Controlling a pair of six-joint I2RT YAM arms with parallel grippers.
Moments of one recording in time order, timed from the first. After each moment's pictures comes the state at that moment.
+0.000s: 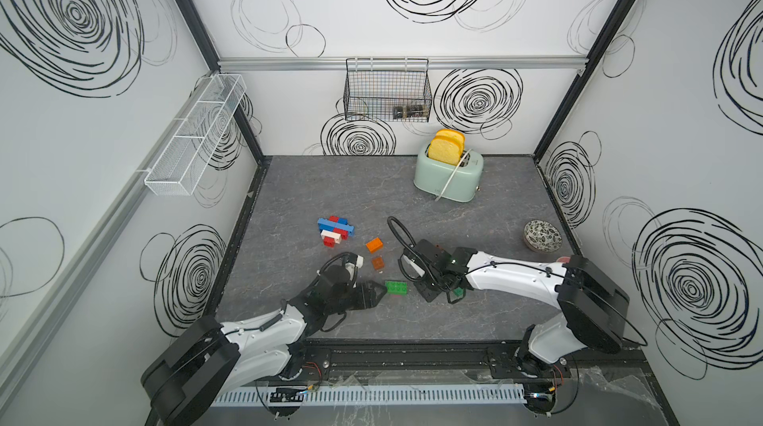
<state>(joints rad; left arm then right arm) -0.67 1.09 0.14 0.30 0.32 -0.87 1.00 1.53 0.89 -0.59 0.06 0.25</state>
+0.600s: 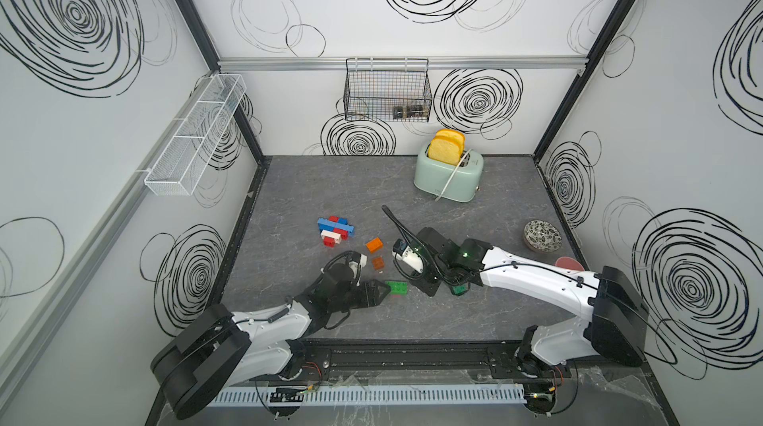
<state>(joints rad) -0.69 1.19 0.17 0.39 0.34 -0.90 1.00 1.43 1.03 -0.68 -0.04 -0.05</state>
